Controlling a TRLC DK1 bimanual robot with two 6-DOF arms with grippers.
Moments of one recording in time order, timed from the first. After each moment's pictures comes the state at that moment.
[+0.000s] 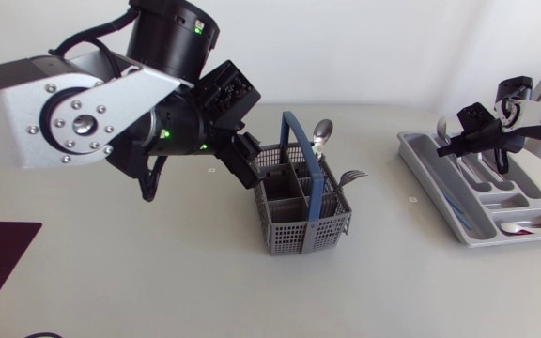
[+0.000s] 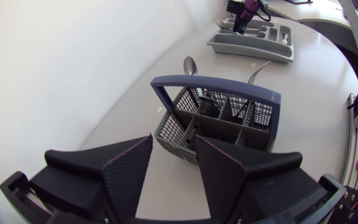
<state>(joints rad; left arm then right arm) -0.71 1.48 1.18 -0.31 -0.17 0.42 -0.38 2.27 1.66 -0.25 -0.15 -0.58</state>
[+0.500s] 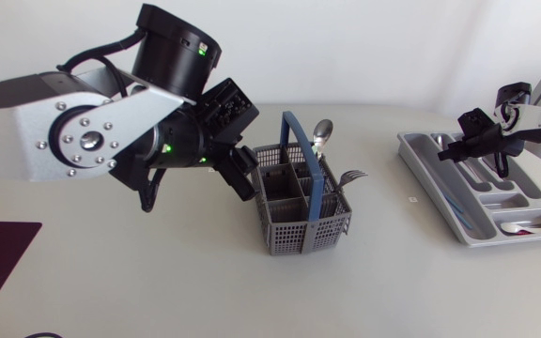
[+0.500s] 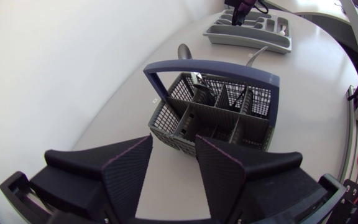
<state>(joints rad) -0.71 1.48 1.13 -0.31 -0.17 0.42 -0.40 2.30 1.69 -0.28 -0.15 -0.58</state>
